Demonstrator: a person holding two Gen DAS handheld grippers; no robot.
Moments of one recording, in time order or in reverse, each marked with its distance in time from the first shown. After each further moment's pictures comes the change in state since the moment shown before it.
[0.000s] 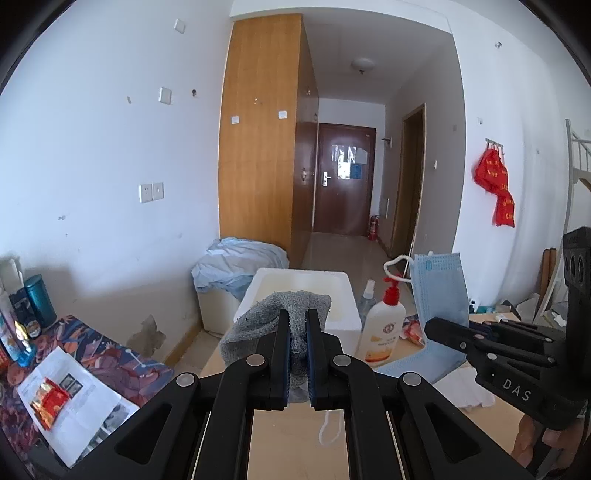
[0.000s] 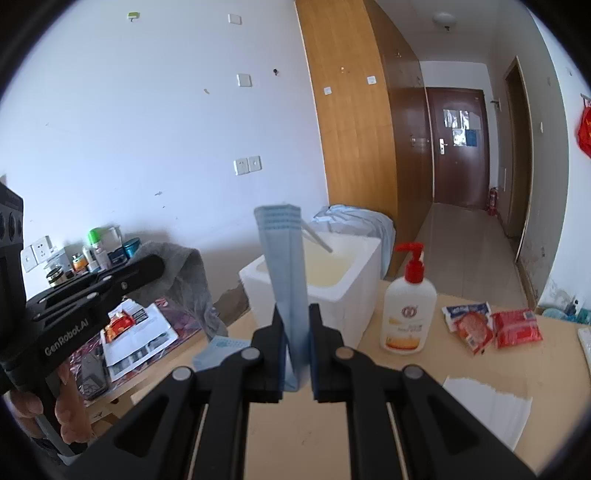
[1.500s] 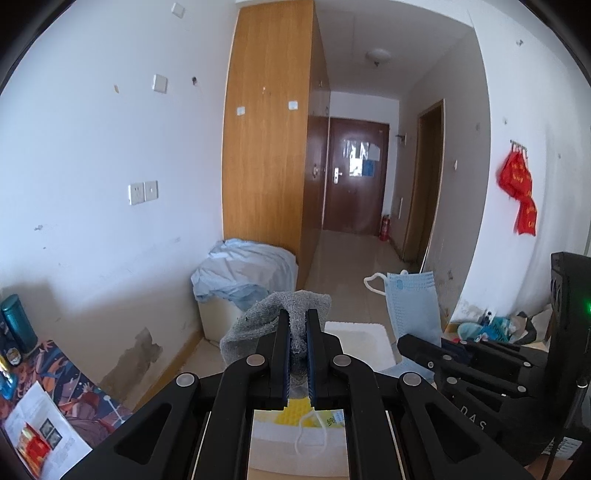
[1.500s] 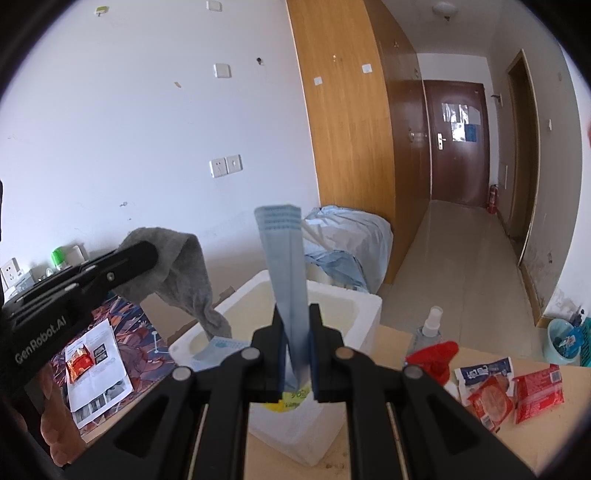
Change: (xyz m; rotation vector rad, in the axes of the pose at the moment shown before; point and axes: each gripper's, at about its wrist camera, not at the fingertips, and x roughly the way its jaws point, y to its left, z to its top) left arm 0.140 0.011 0.062 -0.027 0.034 0.033; right arm 0.131 -0.041 0.063 0.018 0.033 -0.021
